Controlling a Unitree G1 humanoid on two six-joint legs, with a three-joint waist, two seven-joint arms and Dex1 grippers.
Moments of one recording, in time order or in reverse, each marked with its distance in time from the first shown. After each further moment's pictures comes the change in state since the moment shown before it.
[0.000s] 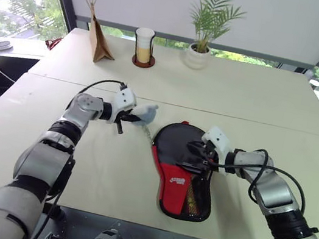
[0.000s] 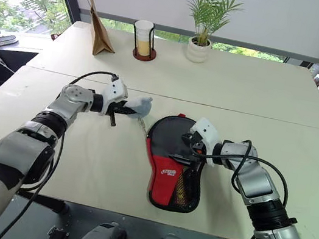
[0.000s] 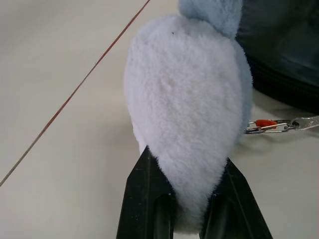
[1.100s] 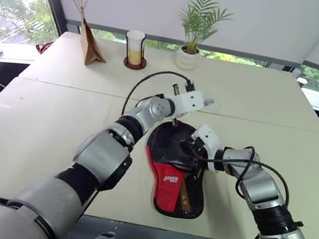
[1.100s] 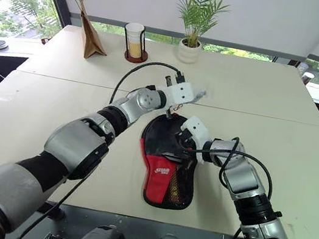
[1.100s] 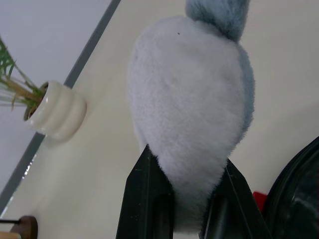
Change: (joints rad) left arm -0.291 -0.431 -0.110 0.209 0.376 0.032 0.690; right arm -0.027 0.111 0.018 -0.017 -0.075 0.149 -0.008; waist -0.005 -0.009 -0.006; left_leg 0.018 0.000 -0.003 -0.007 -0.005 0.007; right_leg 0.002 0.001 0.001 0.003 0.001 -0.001
